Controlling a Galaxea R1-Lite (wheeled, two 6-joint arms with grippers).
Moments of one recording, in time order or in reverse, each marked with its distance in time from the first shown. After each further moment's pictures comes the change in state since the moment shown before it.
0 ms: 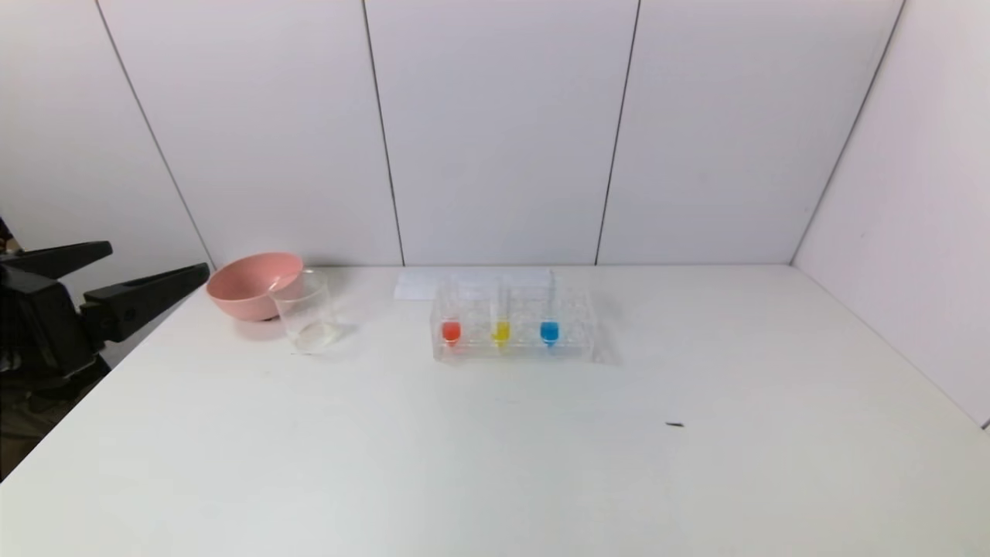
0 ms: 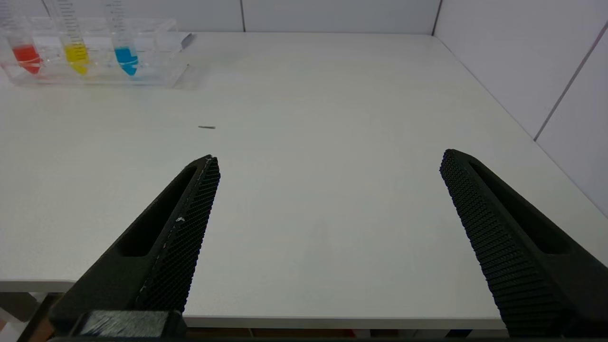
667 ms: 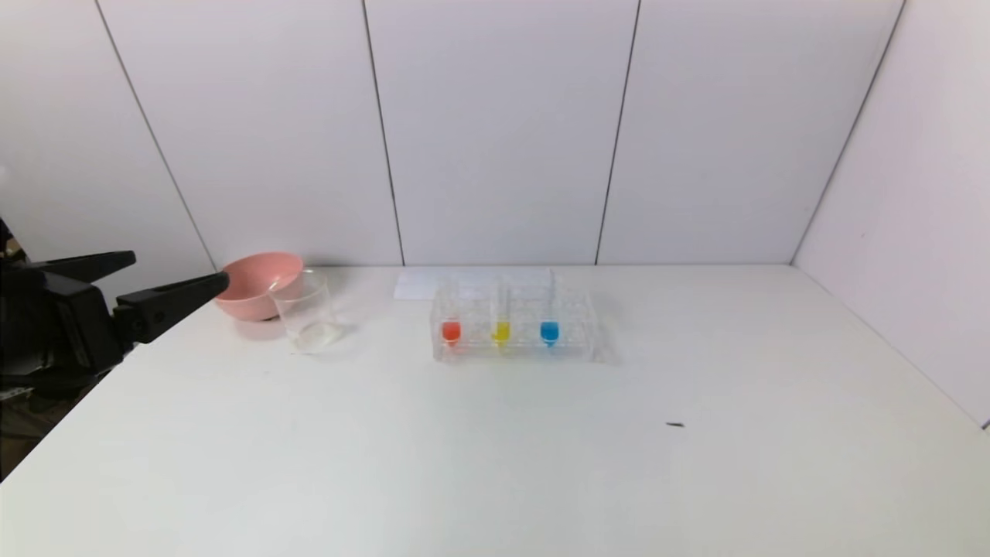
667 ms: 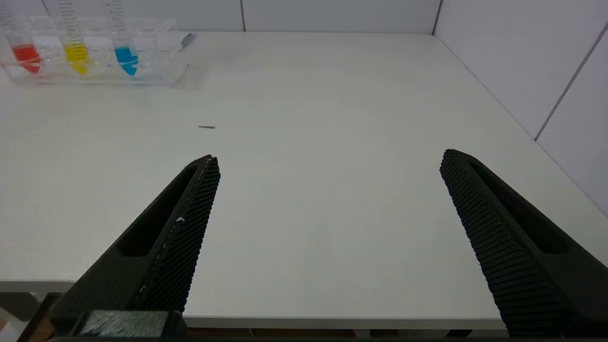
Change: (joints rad) left arm -0.007 0.055 0.010 -0.021 0.000 0.001; right arm 0.000 0.000 0.000 0.000 0.000 0.000
